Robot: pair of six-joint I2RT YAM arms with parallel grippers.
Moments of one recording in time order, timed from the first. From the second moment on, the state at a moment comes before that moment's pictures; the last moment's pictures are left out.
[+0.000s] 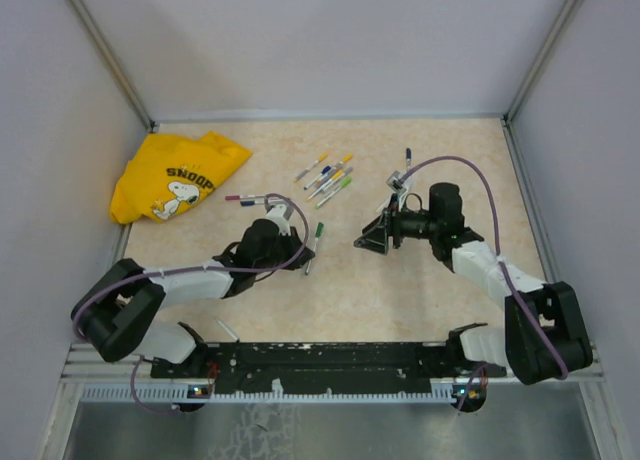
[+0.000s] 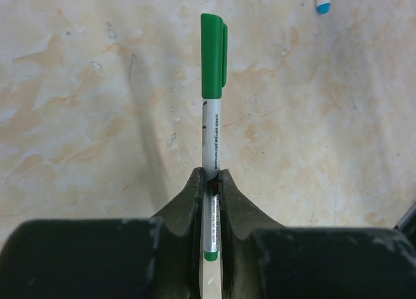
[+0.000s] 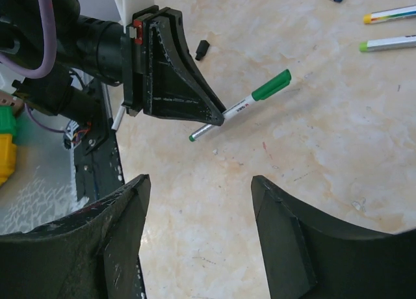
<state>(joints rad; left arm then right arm) -0.74 1.41 0.50 0.37 0.02 -0.59 0.25 1.24 0.59 0.21 -1.00 0.19</state>
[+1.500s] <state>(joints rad) -0.80 1.57 0.33 1.23 0.17 -0.93 0.42 1.31 0.47 0.61 -0.75 0.62</state>
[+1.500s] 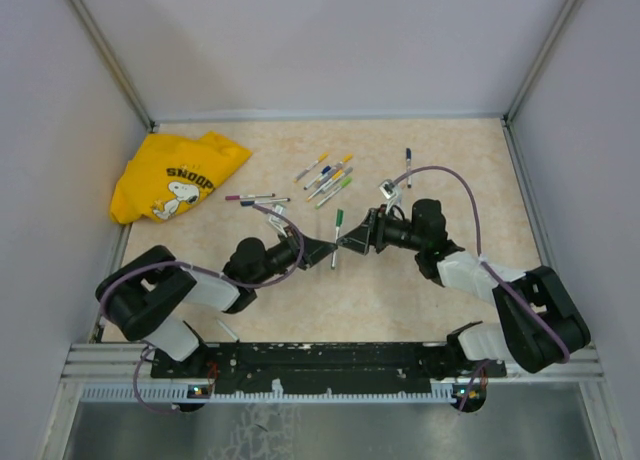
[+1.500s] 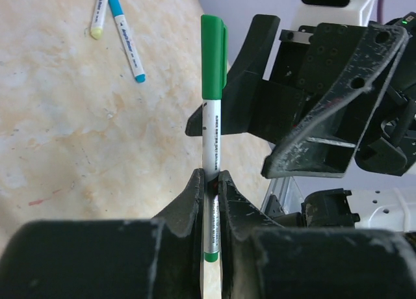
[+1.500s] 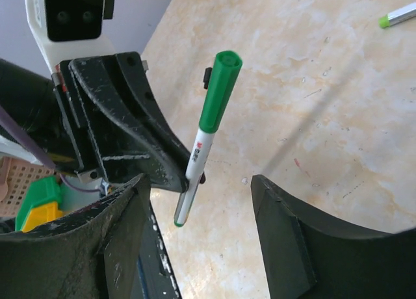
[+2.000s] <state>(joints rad) -0.83 1.60 0.33 1.28 0.16 -0.93 0.42 1.33 0.47 0.63 -0.72 0.74</state>
